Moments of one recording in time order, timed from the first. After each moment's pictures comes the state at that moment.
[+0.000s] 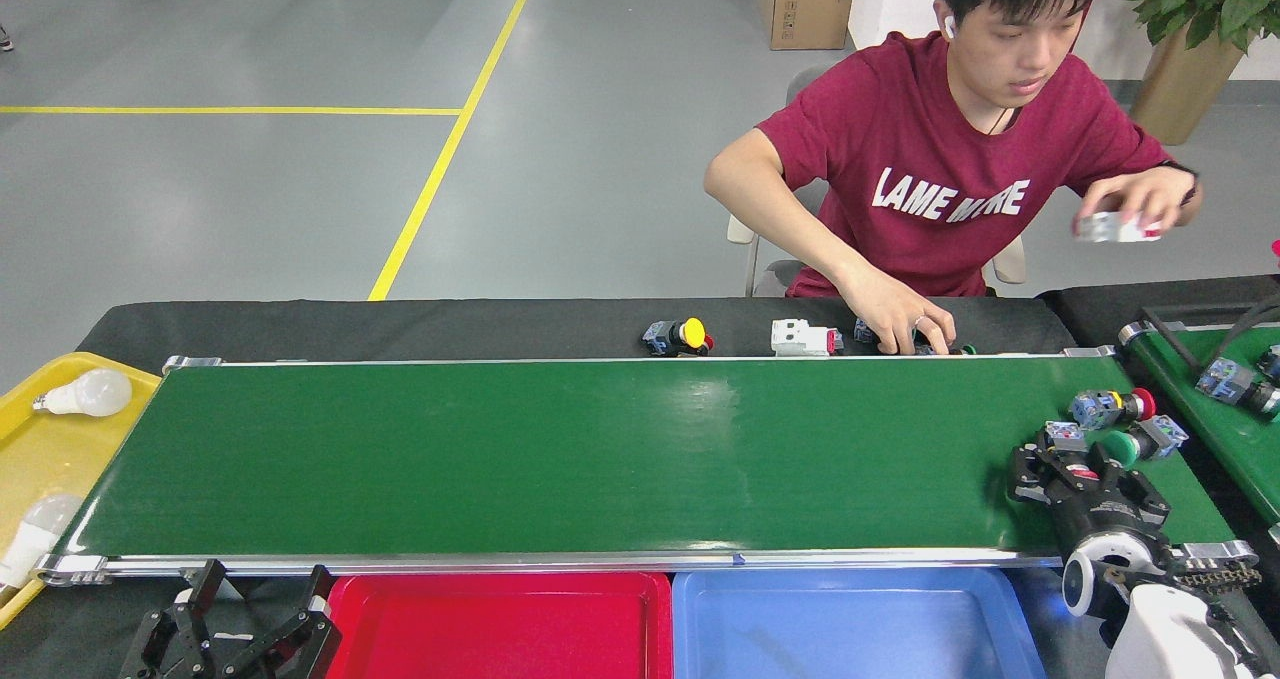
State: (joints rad) left arm 0.27 0.00 0.35 -1.76 -1.51 -0.39 0.05; right arm -0.36 -0.38 0.29 -0.98 0.86 0.12 -0.05
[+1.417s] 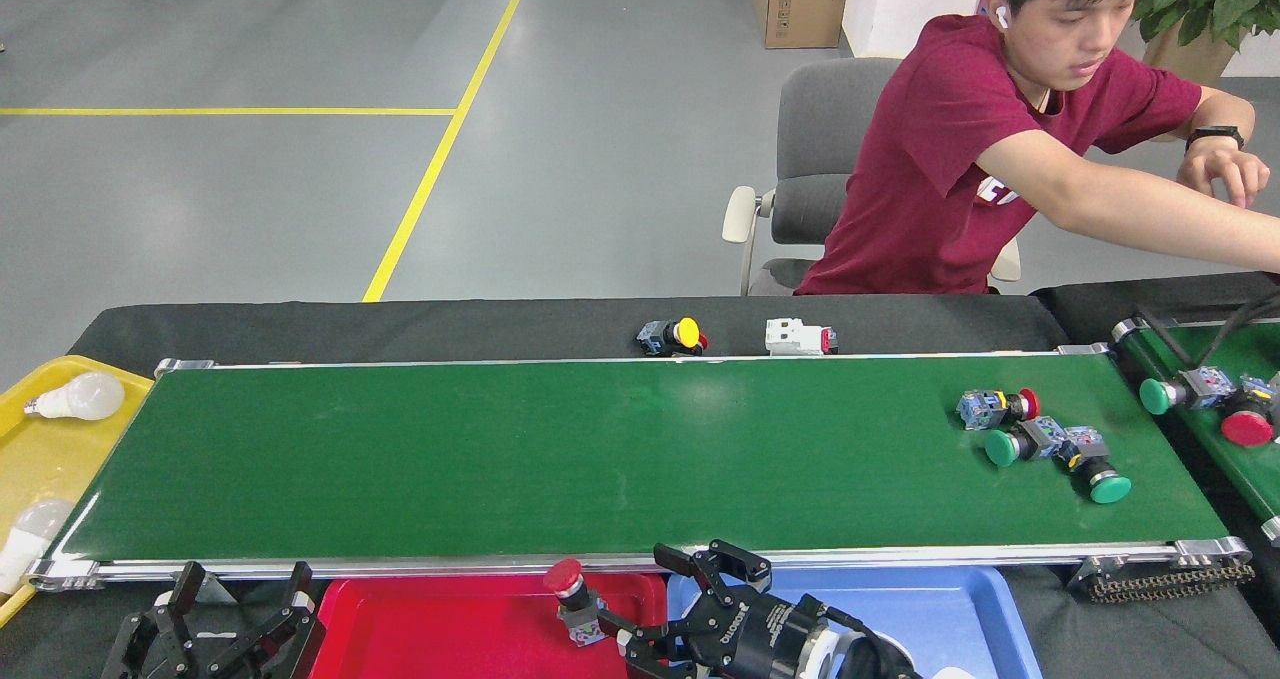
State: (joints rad) left arm 0.27 0.02 0.39 -1.75 -1.51 -0.34 0.02; right arm -0.26 -0.33 0.59 -1.65 0.89 -0.16 0.19
